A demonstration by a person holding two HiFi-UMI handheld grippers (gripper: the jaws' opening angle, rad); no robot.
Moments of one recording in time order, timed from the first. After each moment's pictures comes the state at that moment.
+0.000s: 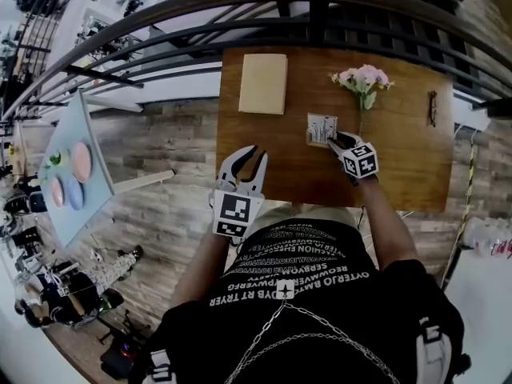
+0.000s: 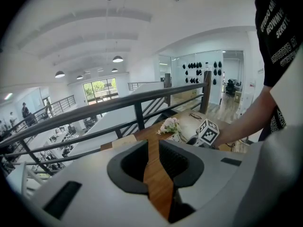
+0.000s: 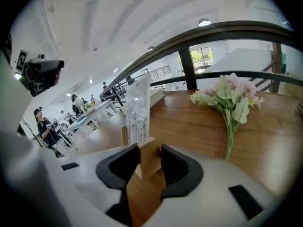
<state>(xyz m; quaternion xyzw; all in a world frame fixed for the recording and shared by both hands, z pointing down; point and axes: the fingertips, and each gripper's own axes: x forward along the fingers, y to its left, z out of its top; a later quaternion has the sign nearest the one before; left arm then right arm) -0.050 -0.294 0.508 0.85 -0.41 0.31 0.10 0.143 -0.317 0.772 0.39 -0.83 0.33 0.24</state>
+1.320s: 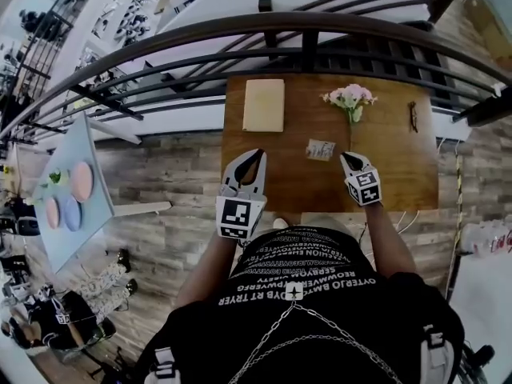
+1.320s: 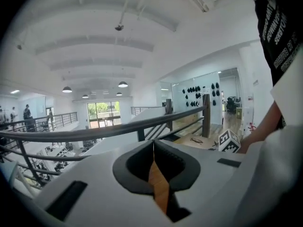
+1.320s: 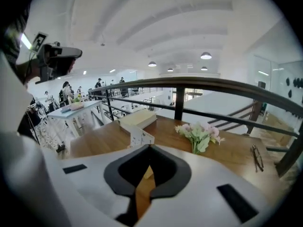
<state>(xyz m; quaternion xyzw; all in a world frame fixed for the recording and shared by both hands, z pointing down) -0.070 -0.267 0.443 0.89 -0.43 0.16 0.04 0.166 -0.258 0.676 0.50 -0.81 0.18 0.26</state>
